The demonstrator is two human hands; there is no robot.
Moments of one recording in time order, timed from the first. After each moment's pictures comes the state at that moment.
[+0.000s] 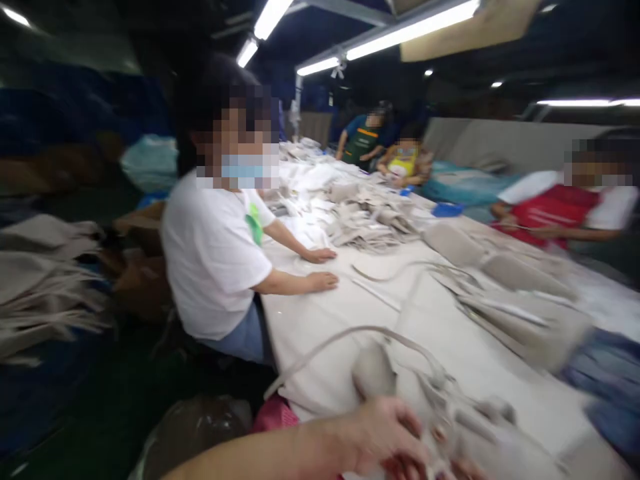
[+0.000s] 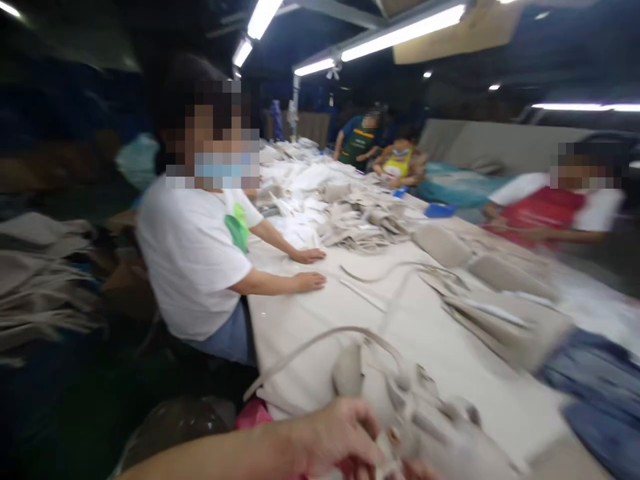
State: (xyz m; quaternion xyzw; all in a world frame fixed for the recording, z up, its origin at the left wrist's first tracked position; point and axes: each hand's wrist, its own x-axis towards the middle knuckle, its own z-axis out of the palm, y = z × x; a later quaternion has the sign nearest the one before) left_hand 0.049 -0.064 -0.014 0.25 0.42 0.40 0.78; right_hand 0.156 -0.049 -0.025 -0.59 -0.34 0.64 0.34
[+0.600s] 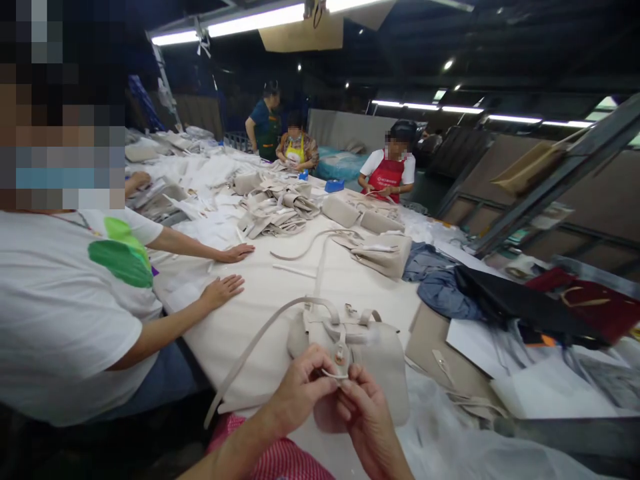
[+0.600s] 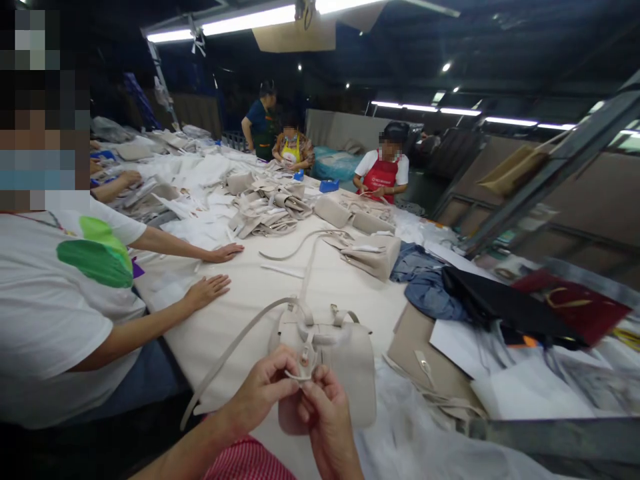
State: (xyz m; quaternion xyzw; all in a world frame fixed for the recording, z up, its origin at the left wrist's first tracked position) left_hand 0.055 -0.057 -0.002 0.61 0.41 0.43 0.53; right_hand 0.189 -0.079 -0.017 -0.38 -0.17 0.71 0.57
